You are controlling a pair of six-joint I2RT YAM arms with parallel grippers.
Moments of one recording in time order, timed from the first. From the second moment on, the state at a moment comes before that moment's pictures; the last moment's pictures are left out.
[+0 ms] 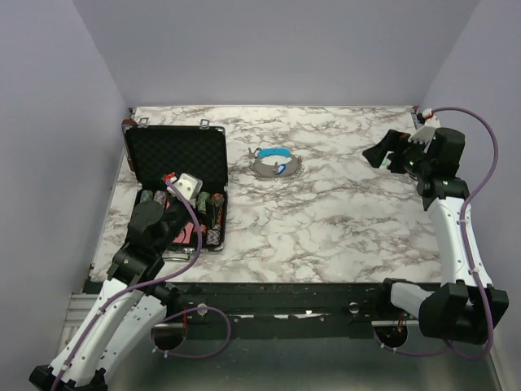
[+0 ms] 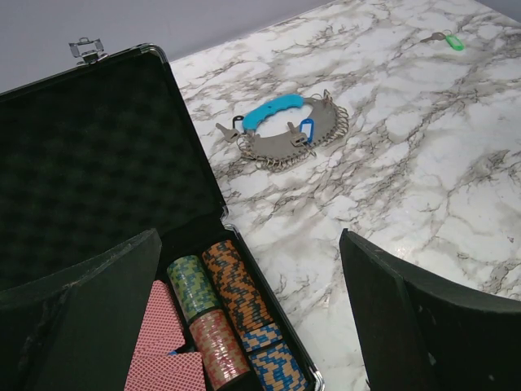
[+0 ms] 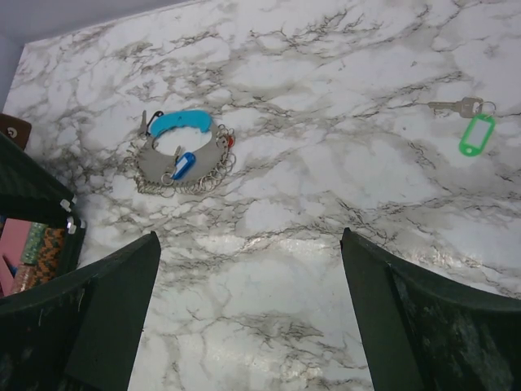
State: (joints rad) left arm -0.46 0.51 0.63 -0.23 0.06 0.06; right arm -0.17 1.14 1.04 -0.33 -0.47 0.20
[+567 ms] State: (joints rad) left arm -0.46 0.50 0.63 -0.23 0.06 0.06; right arm -0.17 1.31 1.09 -0.35 -0.52 -0.11
